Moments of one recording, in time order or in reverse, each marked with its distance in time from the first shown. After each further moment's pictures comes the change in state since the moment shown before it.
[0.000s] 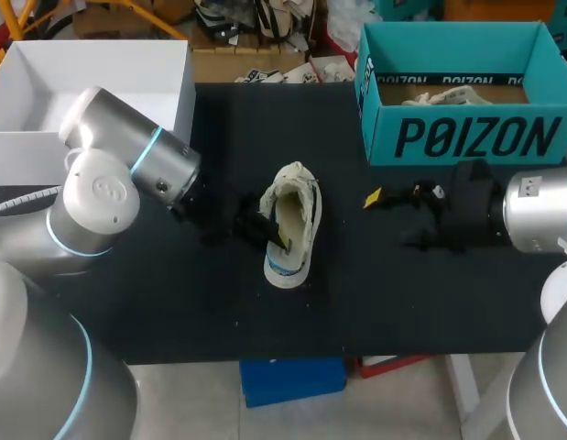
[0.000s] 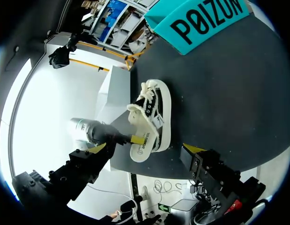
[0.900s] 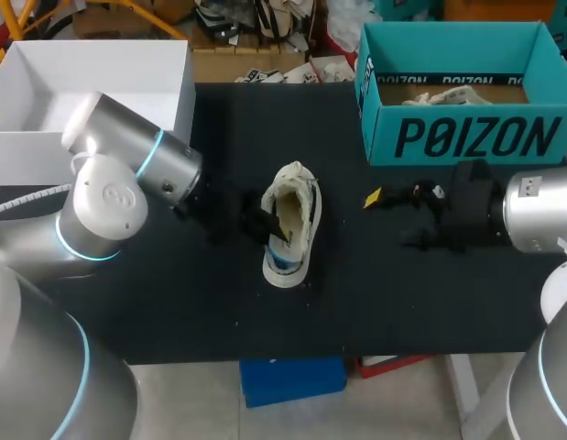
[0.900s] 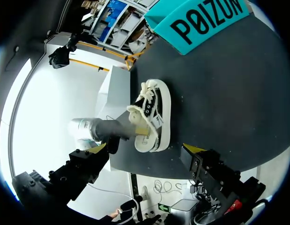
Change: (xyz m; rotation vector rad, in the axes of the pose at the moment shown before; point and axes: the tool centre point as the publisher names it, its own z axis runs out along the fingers) left arm 0.007 0.033 0.003 -0.090 0.005 -0.040; right arm 0.000 0.000 0.000 0.000 0.000 0.000
